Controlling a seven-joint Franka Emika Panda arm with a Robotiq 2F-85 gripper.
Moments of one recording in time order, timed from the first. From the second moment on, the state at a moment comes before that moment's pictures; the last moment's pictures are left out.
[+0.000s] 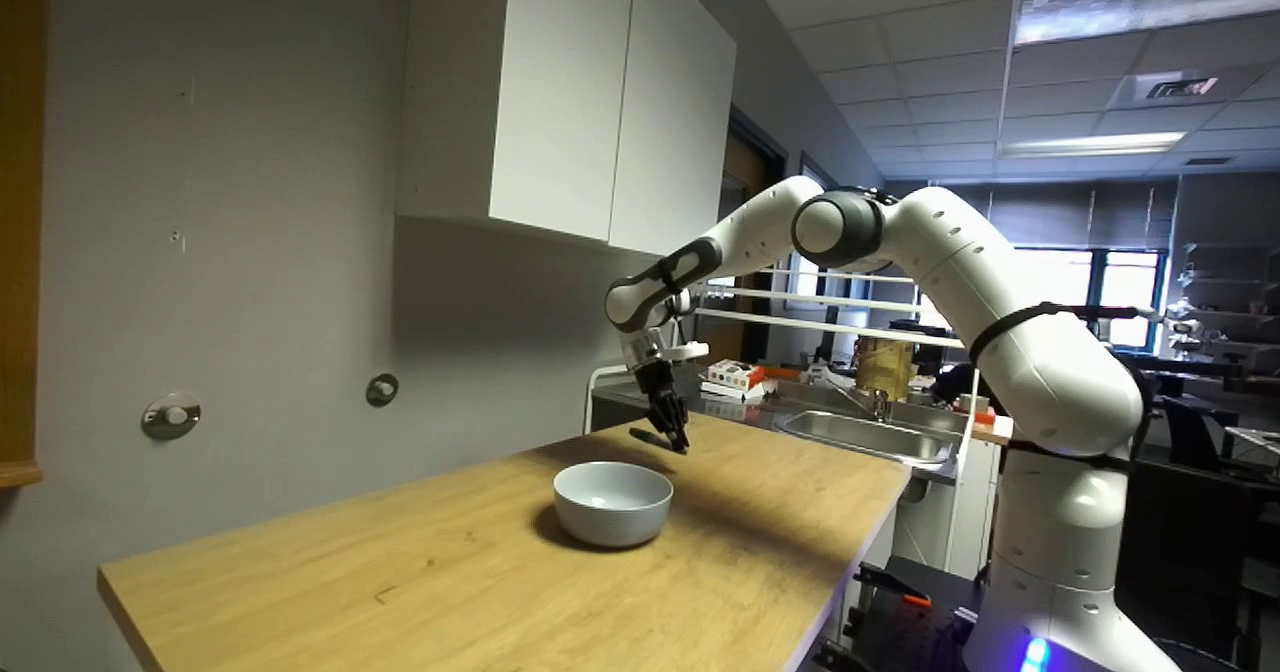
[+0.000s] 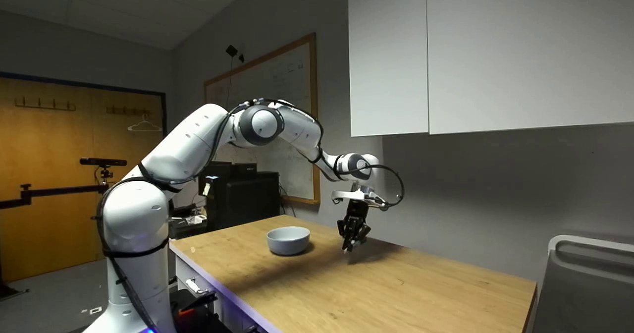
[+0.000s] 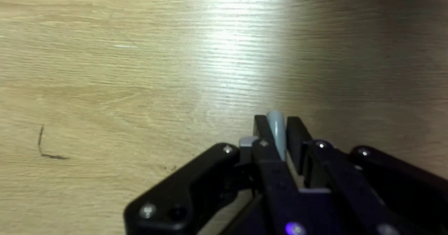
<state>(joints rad) -0.14 0.72 -0.08 -1.39 -0.11 1.60 -0.20</state>
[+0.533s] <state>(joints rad) -0.09 0.47 -0.07 -1.49 0.01 1.69 0.10</state>
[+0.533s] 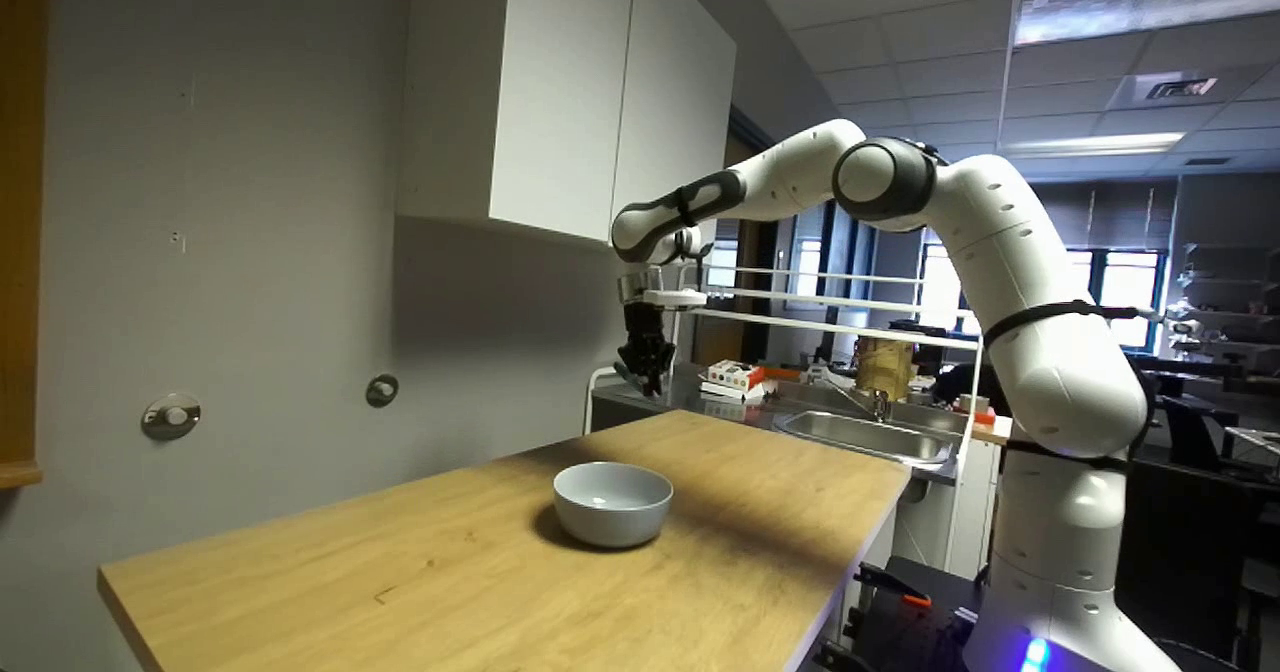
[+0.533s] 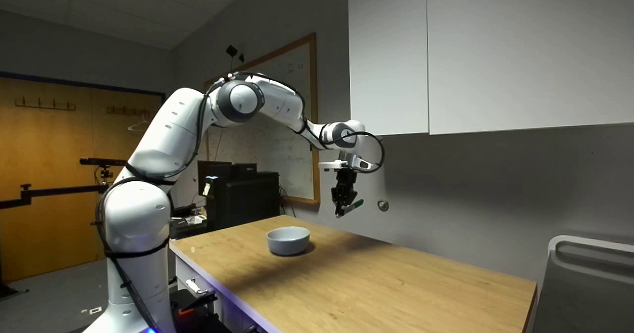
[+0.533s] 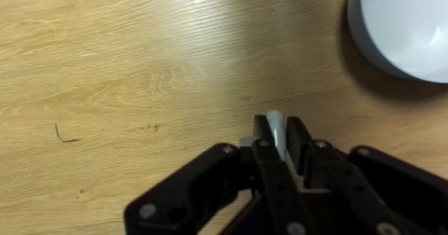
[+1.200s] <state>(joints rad) 0.11 0.36 -0.04 -1.81 0.04 1.93 0.51</state>
